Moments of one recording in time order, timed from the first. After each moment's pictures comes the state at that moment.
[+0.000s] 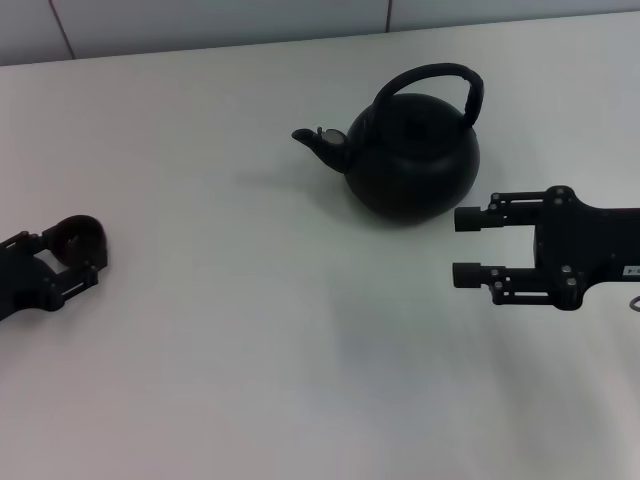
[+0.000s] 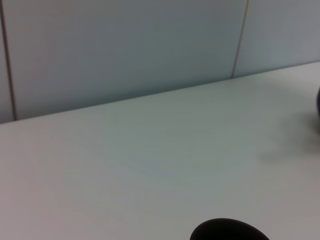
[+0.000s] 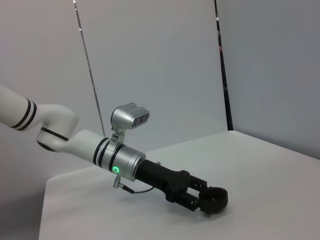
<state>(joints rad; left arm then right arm) -0.39 -2.07 0.62 0.46 1.87 1.14 -1.06 0.41 2.08 -0.53 -0.82 -2.05 -1.91 1.24</state>
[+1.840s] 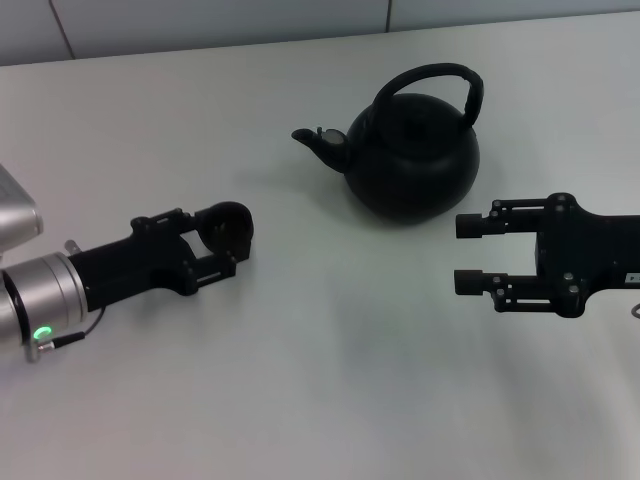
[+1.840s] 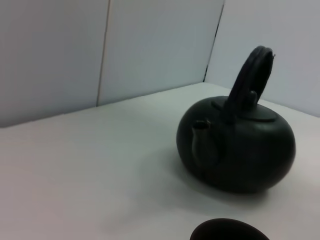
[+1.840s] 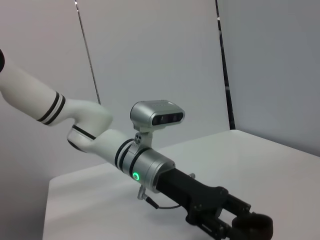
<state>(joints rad) -0.60 -2.08 0.71 0.24 1.86 1.20 -1.03 0.40 2.08 -0.53 -0.81 -2.06 -1.92 1.24</state>
